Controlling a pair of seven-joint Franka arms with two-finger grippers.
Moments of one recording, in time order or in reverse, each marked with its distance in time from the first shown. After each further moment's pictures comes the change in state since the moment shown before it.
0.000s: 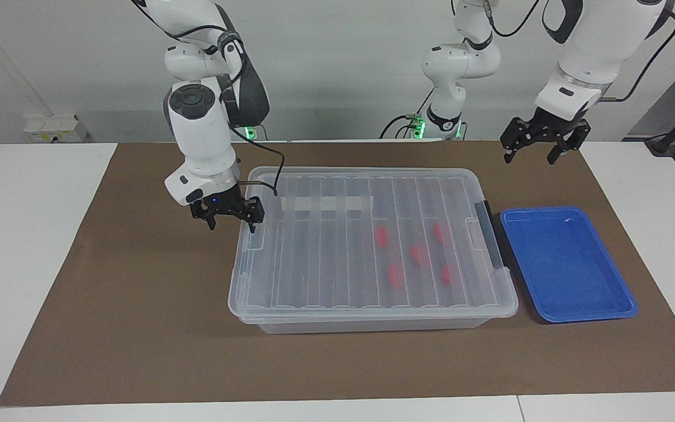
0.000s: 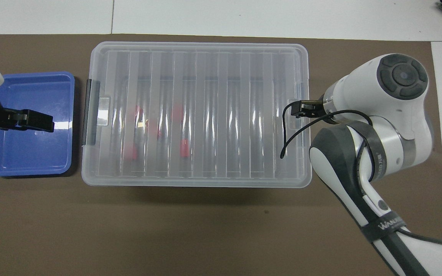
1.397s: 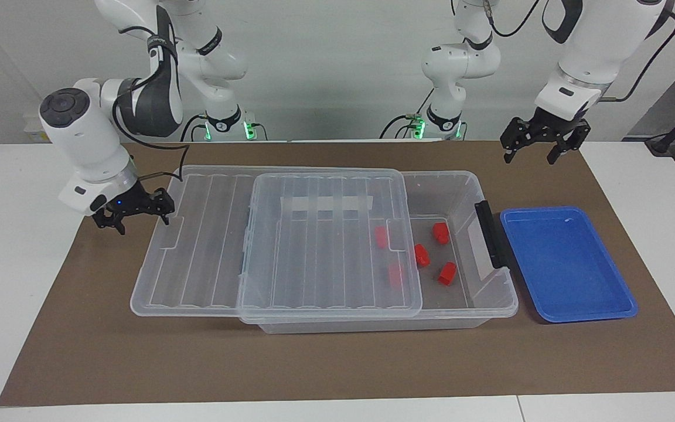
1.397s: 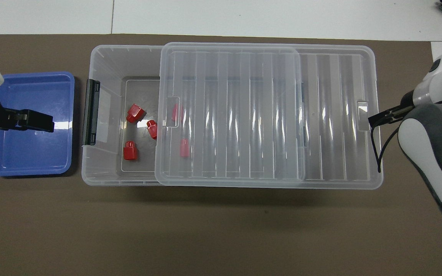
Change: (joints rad) left arm 0.000 0.000 0.000 0.000 0.000 0.000 0.000; right arm -0.322 -0.023 -0.004 -0.003 -0.003 -0.076 -0.732
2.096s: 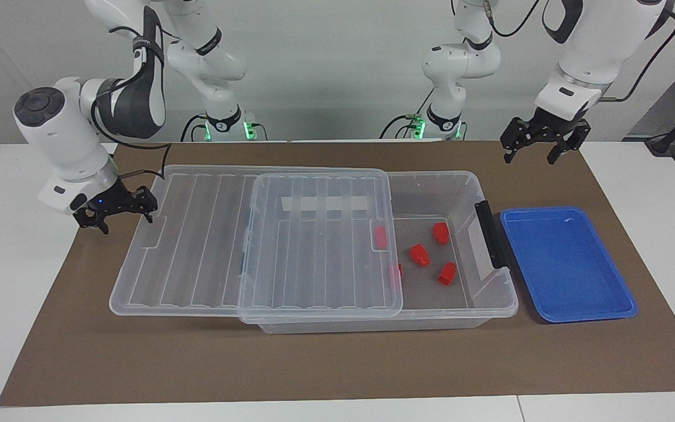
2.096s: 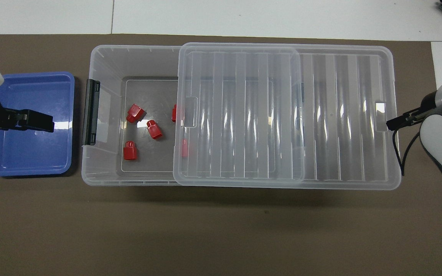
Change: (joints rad) left arm 0.000 0.000 0.000 0.000 0.000 0.000 0.000; right arm -0.038 -0.006 0.004 0.001 0.000 -0.001 -0.010
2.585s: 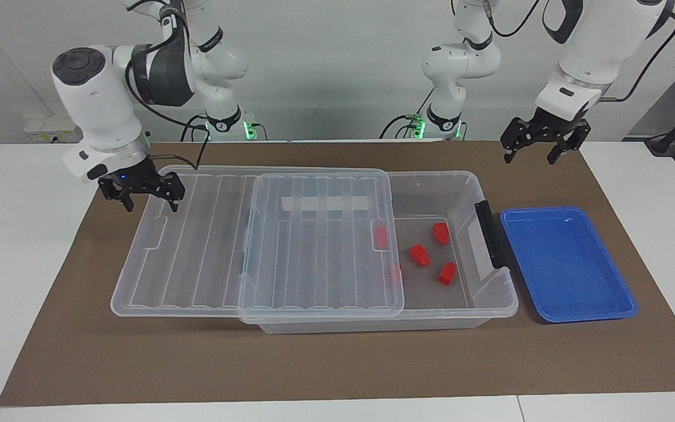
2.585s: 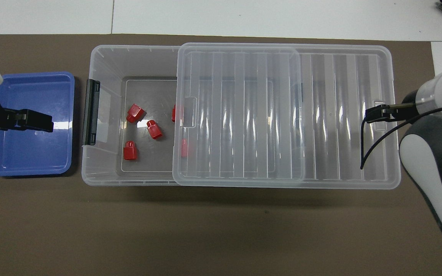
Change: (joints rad) left arm 0.007 0.000 0.006 -0.001 0.001 0.000 -0.023; right arm 0.152 -0.113 0.018 0.005 0.001 -0.063 0.489
